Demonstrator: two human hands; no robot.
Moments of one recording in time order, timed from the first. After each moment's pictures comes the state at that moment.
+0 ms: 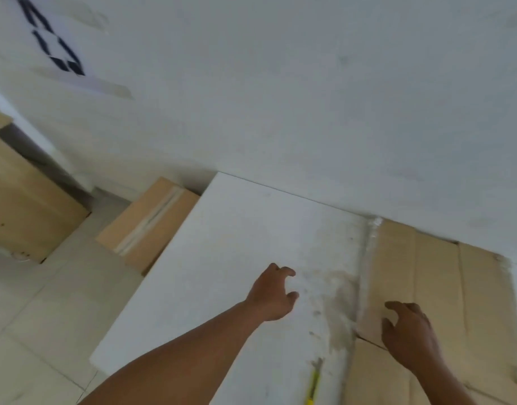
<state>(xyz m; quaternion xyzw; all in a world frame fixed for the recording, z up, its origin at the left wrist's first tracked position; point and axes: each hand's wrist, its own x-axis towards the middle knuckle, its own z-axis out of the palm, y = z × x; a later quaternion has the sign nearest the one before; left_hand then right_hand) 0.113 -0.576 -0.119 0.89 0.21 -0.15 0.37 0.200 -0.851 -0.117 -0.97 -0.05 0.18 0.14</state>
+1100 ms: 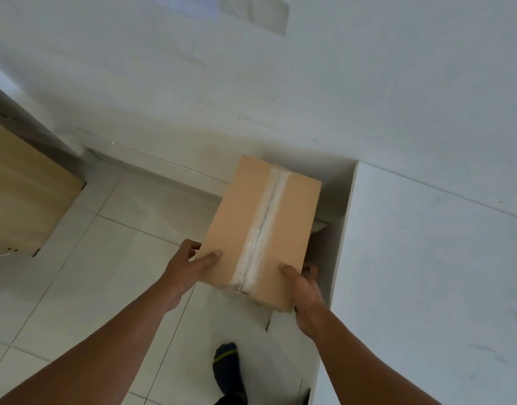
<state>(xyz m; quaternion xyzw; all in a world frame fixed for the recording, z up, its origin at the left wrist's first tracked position) -0.042 0.005 -0.234 0.61 0.45 -0.11 0.65 0.051 -0.228 -0.216 -0.68 0.27 0.39 0.56</state>
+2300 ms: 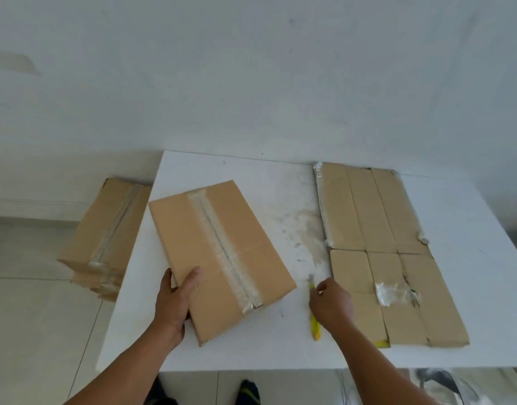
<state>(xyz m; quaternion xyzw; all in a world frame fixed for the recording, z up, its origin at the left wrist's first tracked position) -0.073 -0.452 -0.123 0.51 0.40 -0.02 0.76 -0.003 -0.742 -0.100 -0.93 0.18 0.20 0.24</state>
